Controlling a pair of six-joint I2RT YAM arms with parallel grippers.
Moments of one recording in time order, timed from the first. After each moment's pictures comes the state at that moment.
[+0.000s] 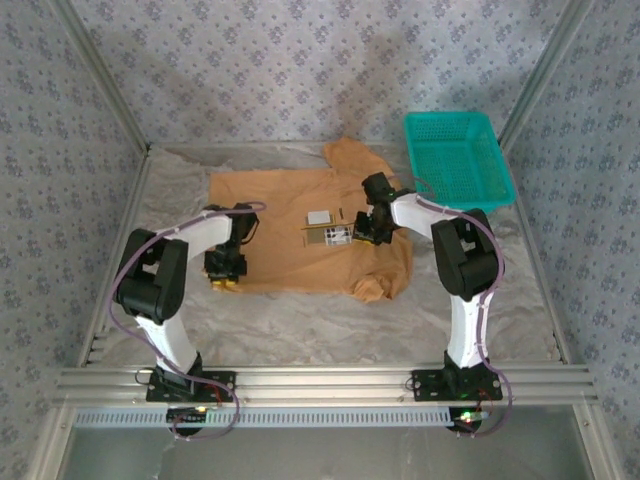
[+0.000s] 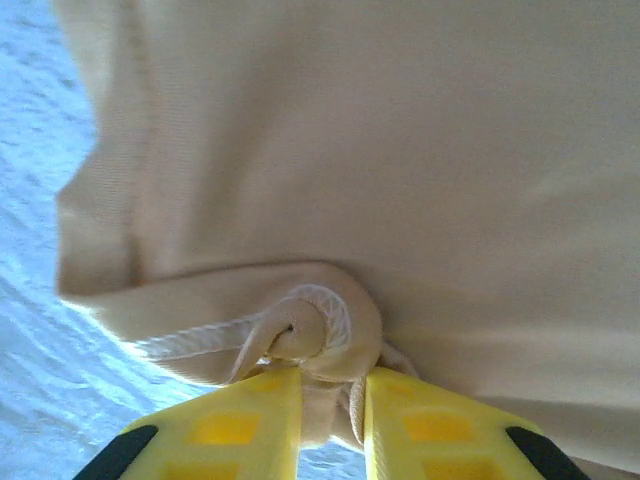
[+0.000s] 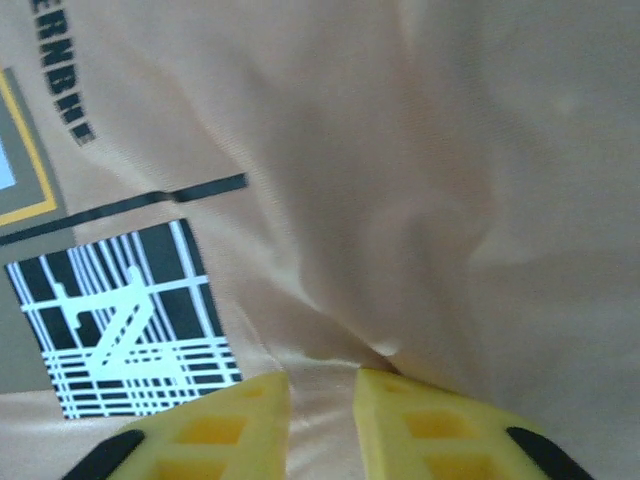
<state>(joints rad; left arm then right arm) -0.34 1.78 1.10 -1.05 -0.25 -0.45 0.39 2.01 1.36 -0.58 -0.18 0.59</state>
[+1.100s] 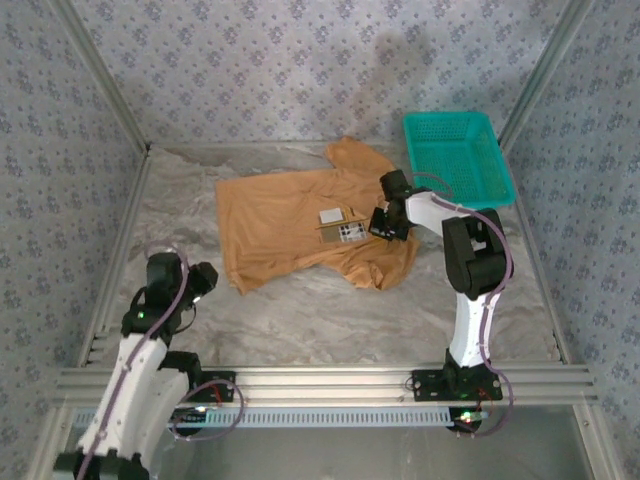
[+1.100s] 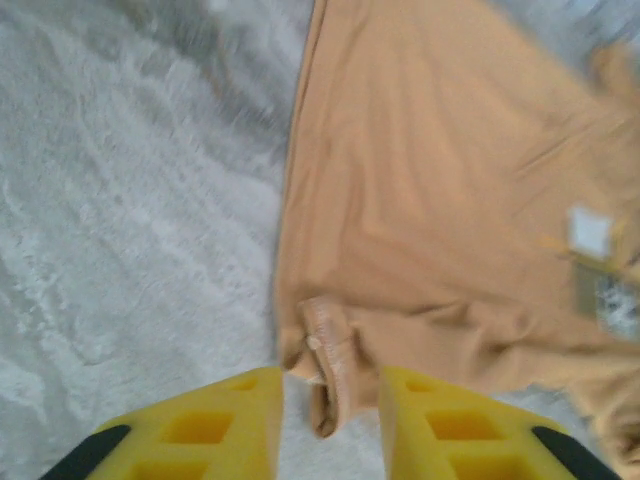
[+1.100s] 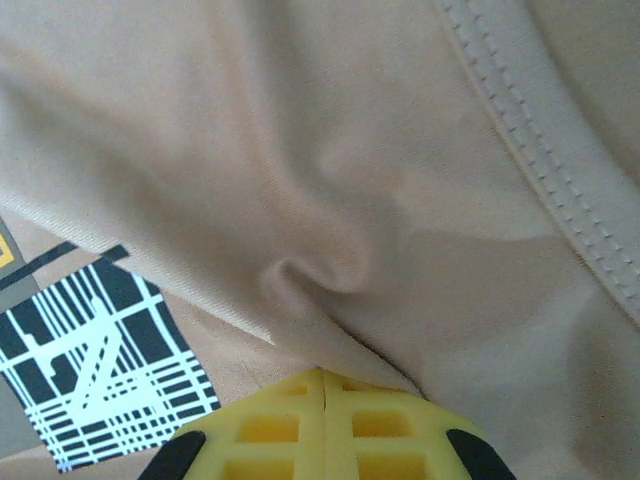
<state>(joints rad) -0.08 0.55 0.45 -0.55 0.08 -0.68 0.29 1.99 1.33 -0.58 -0.12 0.57</state>
